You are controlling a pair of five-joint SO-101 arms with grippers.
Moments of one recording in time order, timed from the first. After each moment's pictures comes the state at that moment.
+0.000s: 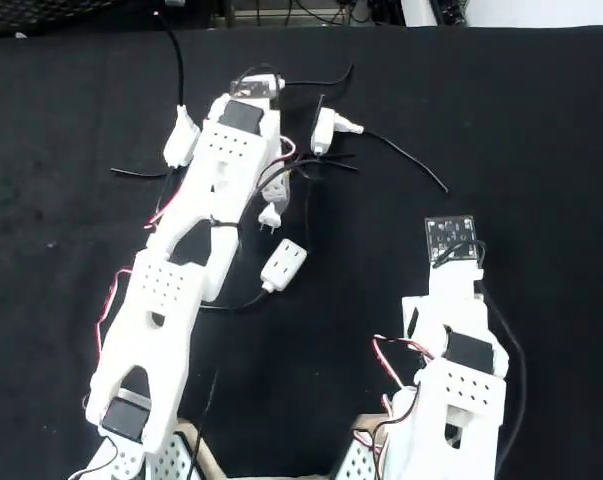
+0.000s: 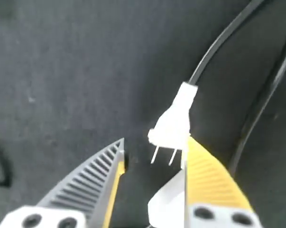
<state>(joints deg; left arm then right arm) 15.7 54.4 -59.6 100.3 21.2 19.1 -65.6 85.3 47.8 18.7</state>
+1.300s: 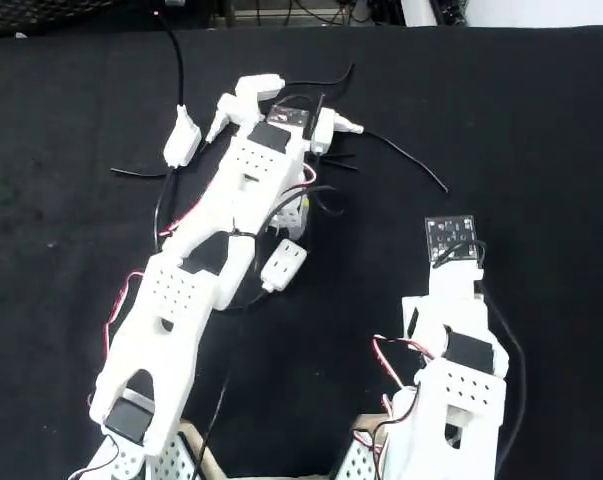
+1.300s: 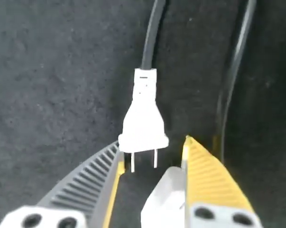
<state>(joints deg) 20.5 53.6 -49.5 93.0 12.9 19.1 -65.6 85.3 47.8 18.7</state>
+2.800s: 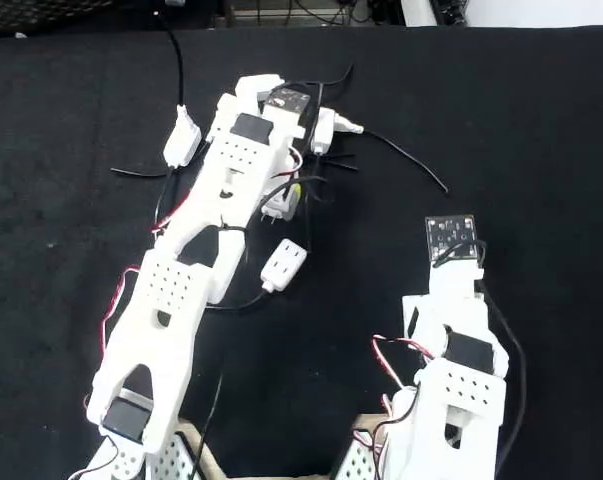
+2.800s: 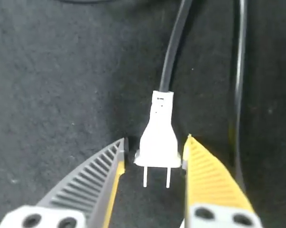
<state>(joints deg) 16.9 58.2 -58.4 90.2 0.6 19.1 -65.6 85.3 47.3 18.7</state>
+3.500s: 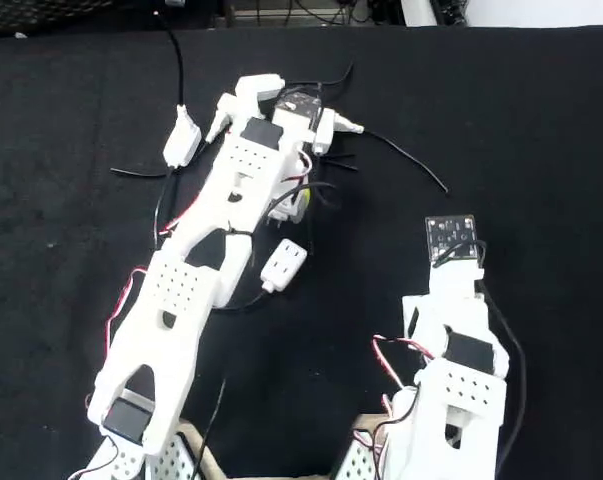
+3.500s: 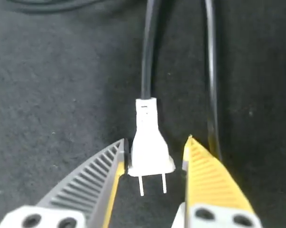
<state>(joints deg) 18.8 61.1 -61.0 90.0 0.2 19.1 -65.6 85.3 47.3 18.7</state>
